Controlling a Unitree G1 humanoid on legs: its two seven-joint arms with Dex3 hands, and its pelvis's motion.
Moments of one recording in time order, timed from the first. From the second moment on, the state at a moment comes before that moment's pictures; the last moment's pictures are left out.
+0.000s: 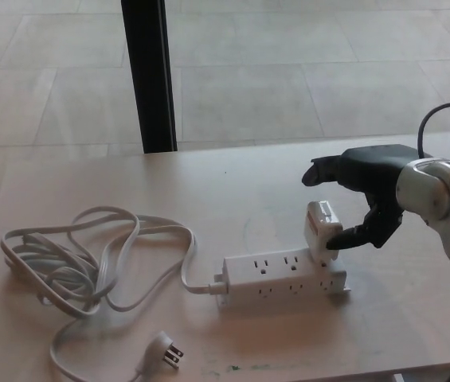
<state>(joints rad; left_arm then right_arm) 0.11 0.60 0.48 1.02 -0.21 -0.10 -0.28 -0.90 -0.56 0.60 0.46 -0.58 0.11 0.49</state>
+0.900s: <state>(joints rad) 0.11 0.60 0.48 1.00 -0.22 -0.10 -0.28 -0.87 -0.52 0.58 0.48 -0.62 0.11 0.51</state>
